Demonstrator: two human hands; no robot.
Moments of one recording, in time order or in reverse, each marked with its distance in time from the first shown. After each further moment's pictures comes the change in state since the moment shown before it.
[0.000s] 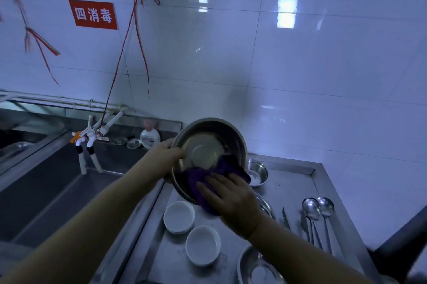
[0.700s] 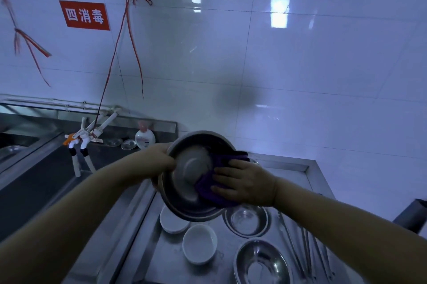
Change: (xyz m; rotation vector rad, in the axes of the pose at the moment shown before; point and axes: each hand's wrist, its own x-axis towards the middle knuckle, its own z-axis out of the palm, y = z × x) left_hand 0.000 0.006 -0.016 0.285 -0.303 0.018; right_hand 0.007 0.076 -0.021 0.068 -0.142 -0.555
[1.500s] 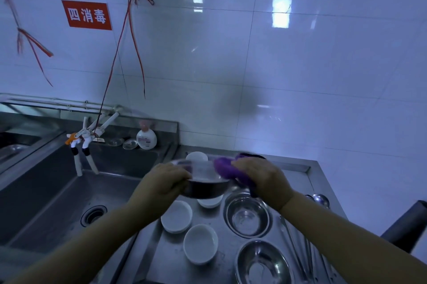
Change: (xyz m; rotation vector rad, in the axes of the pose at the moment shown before) left_hand -0.008 -0.045 0.050 0.496 0.463 0.688; right_hand -0.020 -0.012 -0.006 0.269 0.147 0.669
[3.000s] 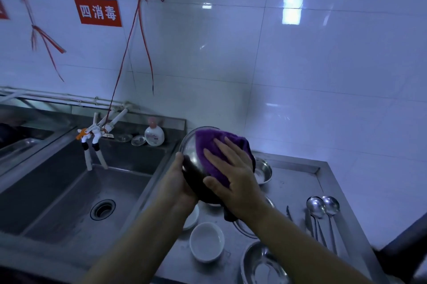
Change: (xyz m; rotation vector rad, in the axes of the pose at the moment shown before) left_hand 0.030 0.035 0.023 -1.876 0.310 -1.226; right_hand 0.044 -0.074 0.029 0.214 0.026 0.354
